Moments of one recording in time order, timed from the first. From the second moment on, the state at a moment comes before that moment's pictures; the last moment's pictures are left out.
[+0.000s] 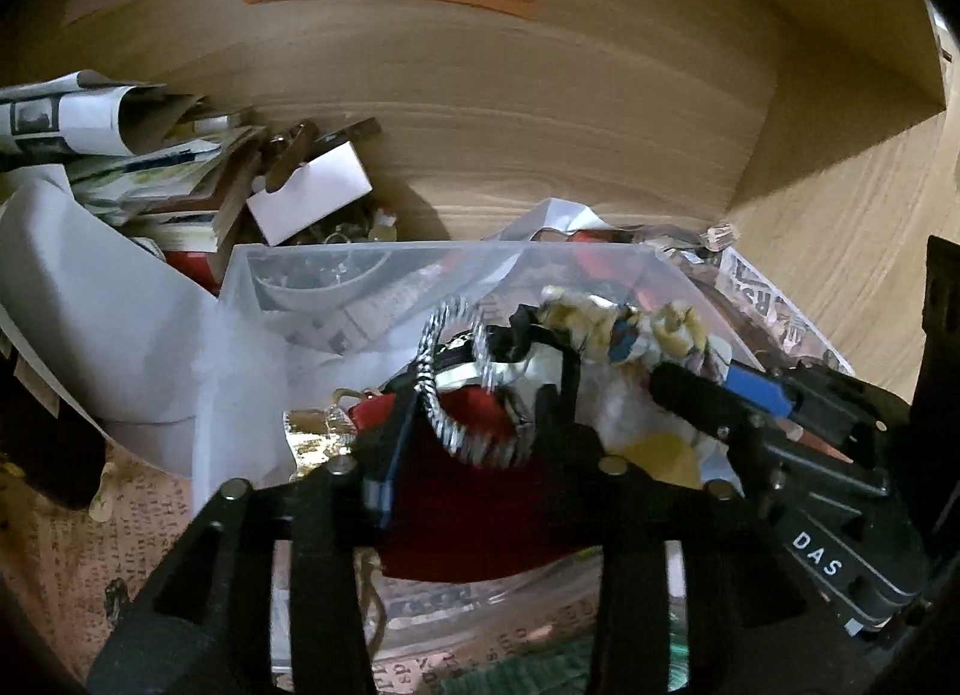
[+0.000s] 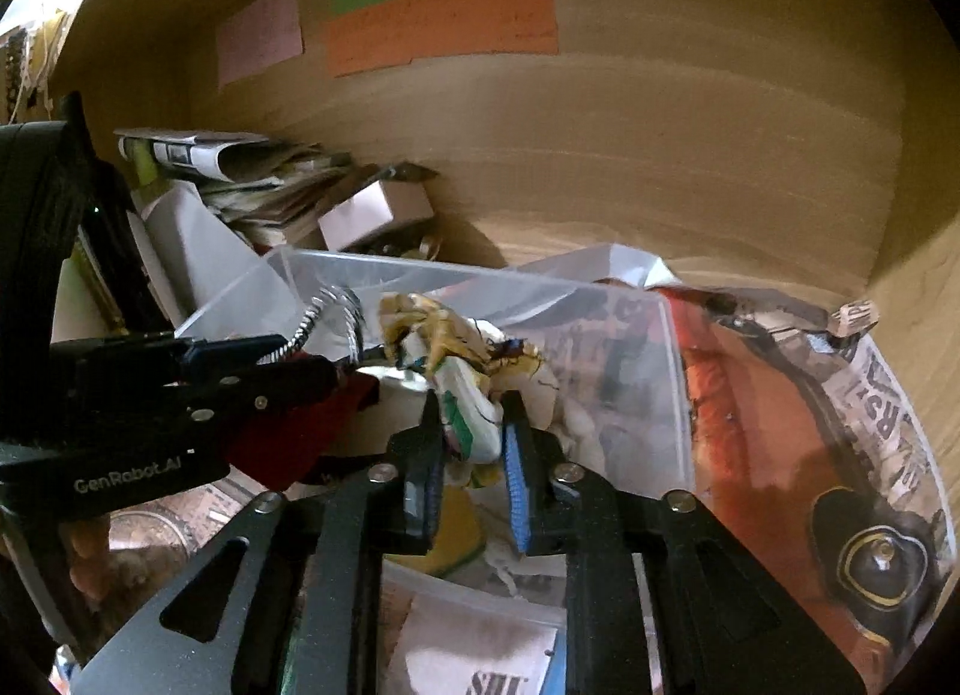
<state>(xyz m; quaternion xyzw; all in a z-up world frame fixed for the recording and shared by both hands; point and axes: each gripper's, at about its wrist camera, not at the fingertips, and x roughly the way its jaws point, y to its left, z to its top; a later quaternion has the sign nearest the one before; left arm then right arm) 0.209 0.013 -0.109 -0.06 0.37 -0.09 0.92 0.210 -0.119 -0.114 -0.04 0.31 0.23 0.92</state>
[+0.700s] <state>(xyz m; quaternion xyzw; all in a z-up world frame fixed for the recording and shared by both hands) 0.134 0.025 -0.063 -0.04 0.28 -0.10 0.95 0.158 -0.140 -0.075 -0.02 0.26 0.25 0.93</state>
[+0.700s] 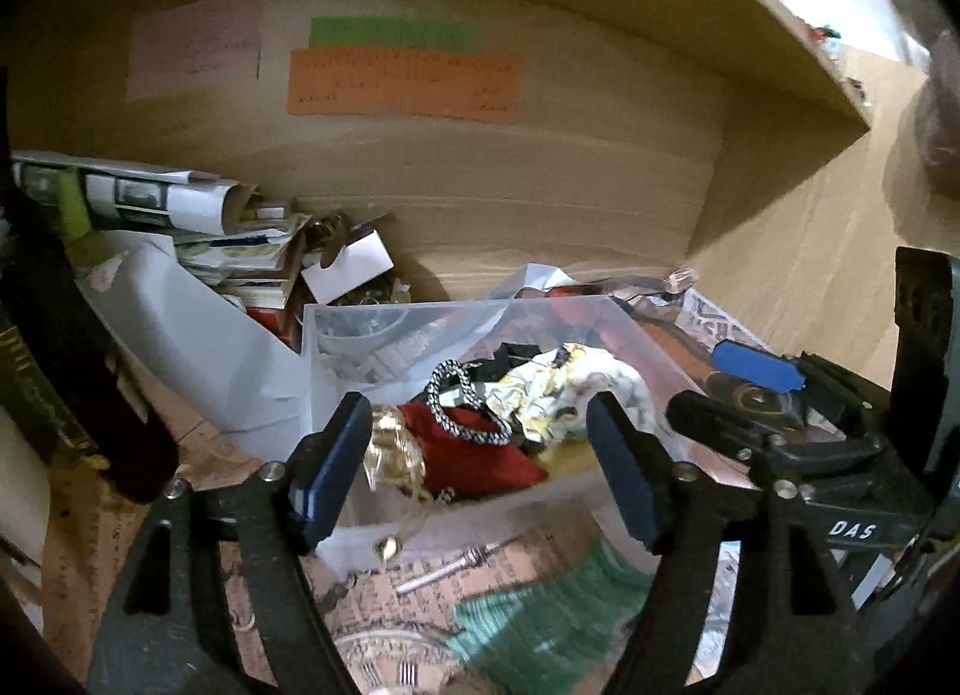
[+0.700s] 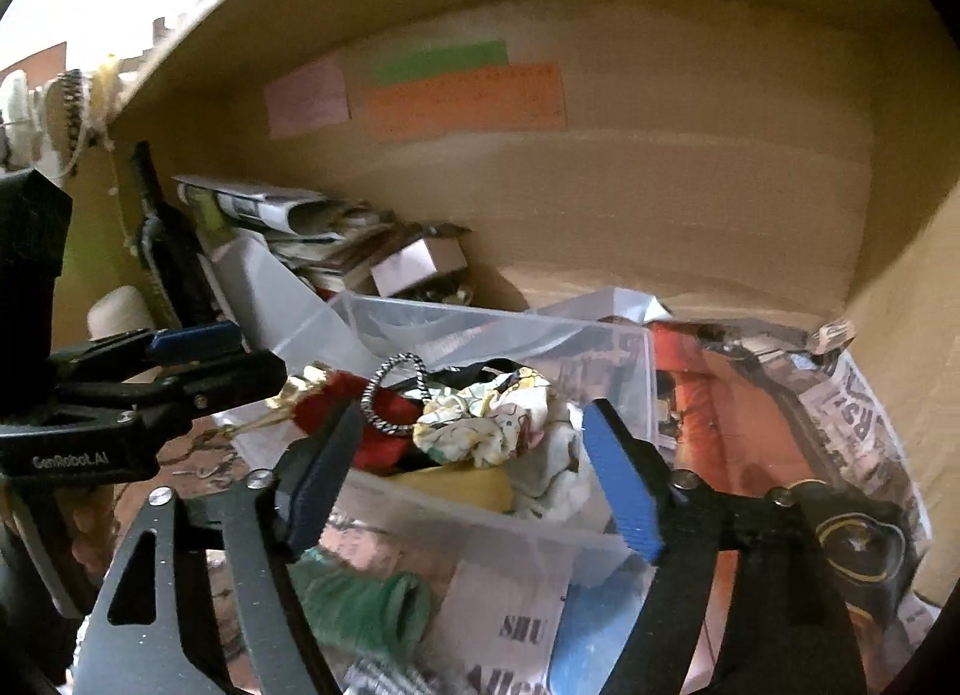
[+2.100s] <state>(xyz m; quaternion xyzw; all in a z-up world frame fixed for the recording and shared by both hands) 0.093 -0.005 -0.160 -0.04 0.39 -0.13 0.91 0.088 -0.141 -0.169 -0.05 0.37 0.27 0.89</state>
